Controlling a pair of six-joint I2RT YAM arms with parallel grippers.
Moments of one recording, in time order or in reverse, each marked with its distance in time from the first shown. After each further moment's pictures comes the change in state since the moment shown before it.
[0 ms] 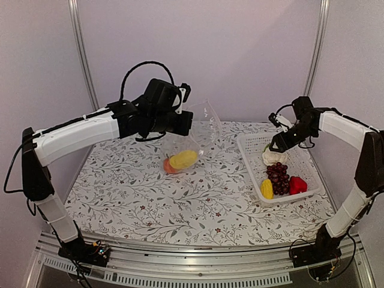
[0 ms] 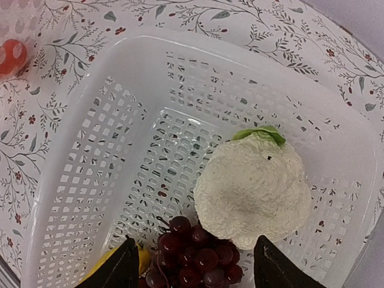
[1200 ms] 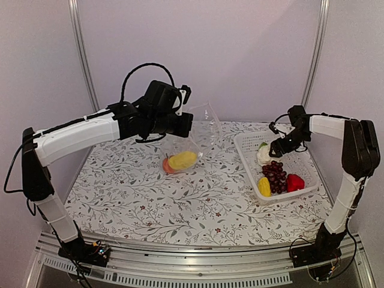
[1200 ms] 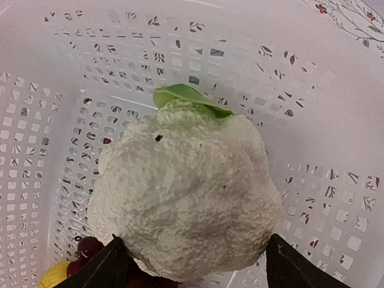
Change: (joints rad) left arm 0.000 -0.002 -0.018 0.008 0.007 0.000; right arm -0.060 0.235 0.040 0.102 0.090 0.000
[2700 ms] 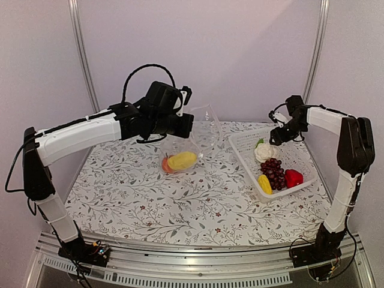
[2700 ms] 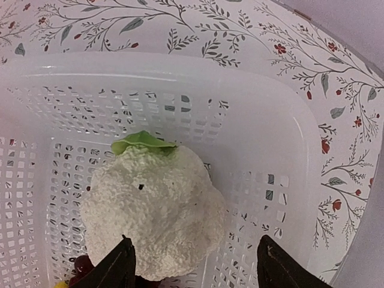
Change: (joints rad) left arm 0.008 0.011 -0.001 0.006 0.007 0.001; right arm 0.014 0.071 0.188 -0.027 0.063 0.039
